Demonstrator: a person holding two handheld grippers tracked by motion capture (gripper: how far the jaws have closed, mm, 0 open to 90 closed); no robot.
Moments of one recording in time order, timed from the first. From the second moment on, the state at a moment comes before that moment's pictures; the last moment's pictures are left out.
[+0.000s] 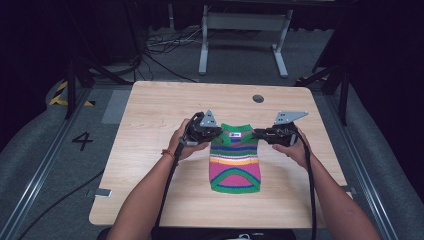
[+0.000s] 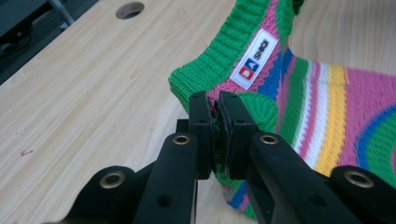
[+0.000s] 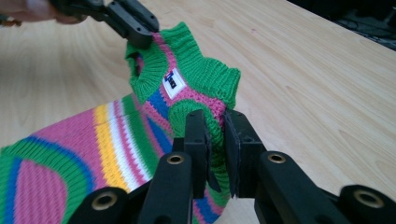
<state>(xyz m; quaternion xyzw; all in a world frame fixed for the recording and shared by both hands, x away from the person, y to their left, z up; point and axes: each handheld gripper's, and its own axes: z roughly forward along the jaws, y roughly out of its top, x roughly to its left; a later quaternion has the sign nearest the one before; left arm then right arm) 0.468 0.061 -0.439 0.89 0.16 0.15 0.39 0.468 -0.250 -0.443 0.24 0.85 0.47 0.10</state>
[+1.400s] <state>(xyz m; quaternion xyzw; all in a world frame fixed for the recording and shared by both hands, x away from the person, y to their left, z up) 0.350 0.062 -0.475 0.94 0.08 0.11 0.33 0.362 -0.223 -0.478 0.13 0.91 0.40 0.06</state>
